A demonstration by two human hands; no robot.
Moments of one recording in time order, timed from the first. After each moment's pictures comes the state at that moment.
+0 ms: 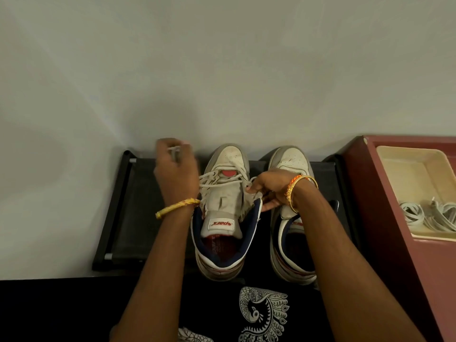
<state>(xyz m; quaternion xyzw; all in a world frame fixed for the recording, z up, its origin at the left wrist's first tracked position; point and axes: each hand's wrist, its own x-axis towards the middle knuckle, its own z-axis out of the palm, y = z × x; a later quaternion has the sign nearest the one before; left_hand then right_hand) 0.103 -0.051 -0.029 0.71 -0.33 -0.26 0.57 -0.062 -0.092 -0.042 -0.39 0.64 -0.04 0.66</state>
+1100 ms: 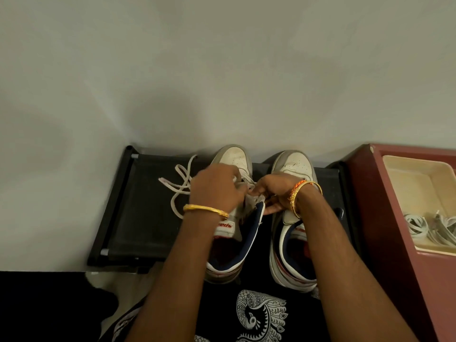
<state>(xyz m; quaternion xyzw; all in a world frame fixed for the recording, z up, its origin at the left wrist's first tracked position) 0.078 -0.047 -0.047 0.71 -0.66 -0.17 0.15 -0.061 -0.093 -0.046 -0.38 0.64 -0.04 0.66</state>
